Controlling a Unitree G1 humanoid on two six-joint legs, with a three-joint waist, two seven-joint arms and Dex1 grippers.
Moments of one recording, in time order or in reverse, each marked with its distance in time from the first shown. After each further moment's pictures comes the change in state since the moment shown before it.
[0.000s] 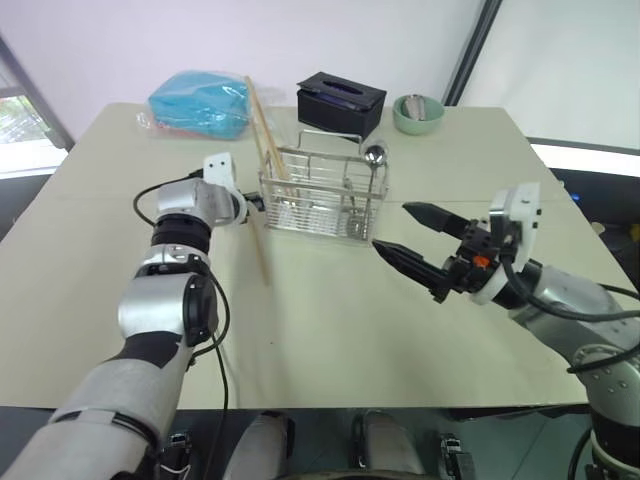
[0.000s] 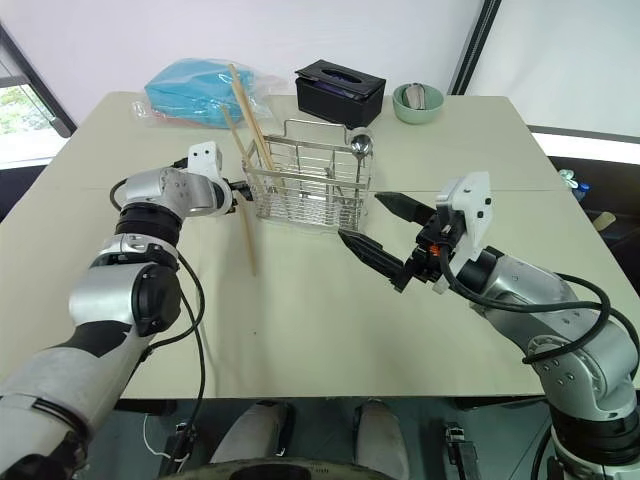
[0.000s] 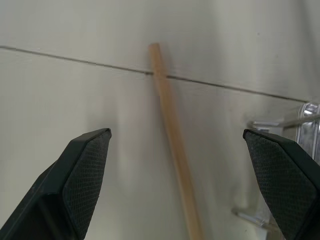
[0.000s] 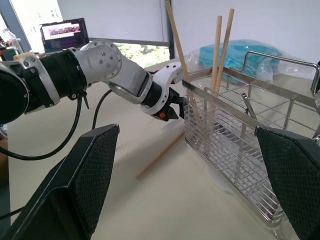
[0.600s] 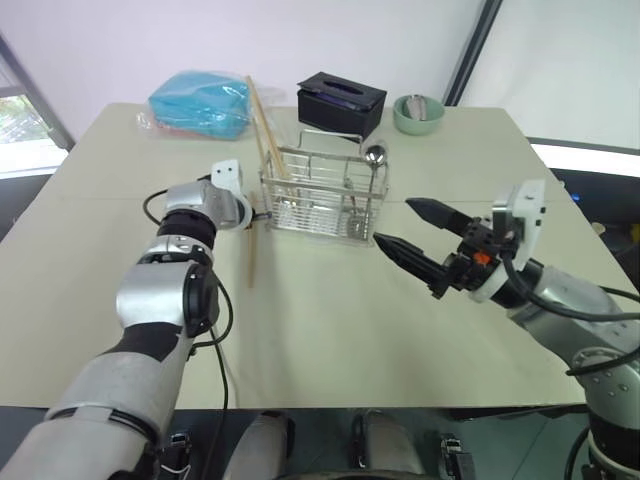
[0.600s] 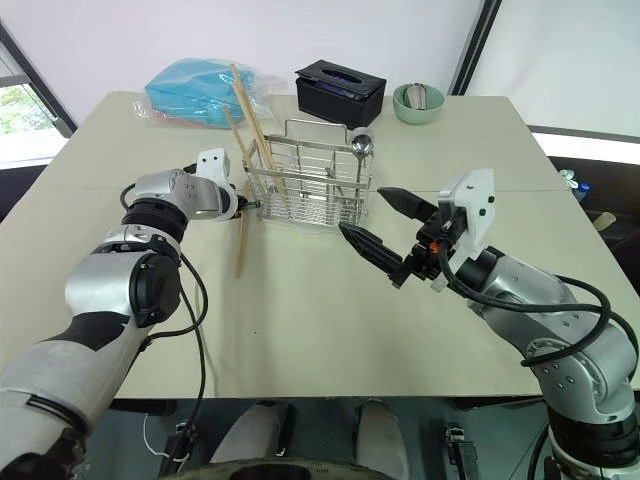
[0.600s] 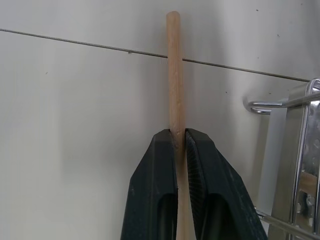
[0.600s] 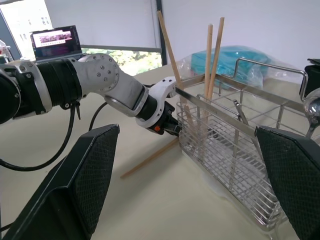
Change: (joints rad) left arm -0.054 0.003 -0.005 0.146 0.009 -0.044 -0.027; right arm -0.011 0.010 -0.002 -0.014 0.013 -0.001 -0.054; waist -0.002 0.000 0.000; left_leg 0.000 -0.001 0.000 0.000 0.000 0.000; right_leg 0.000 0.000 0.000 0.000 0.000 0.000
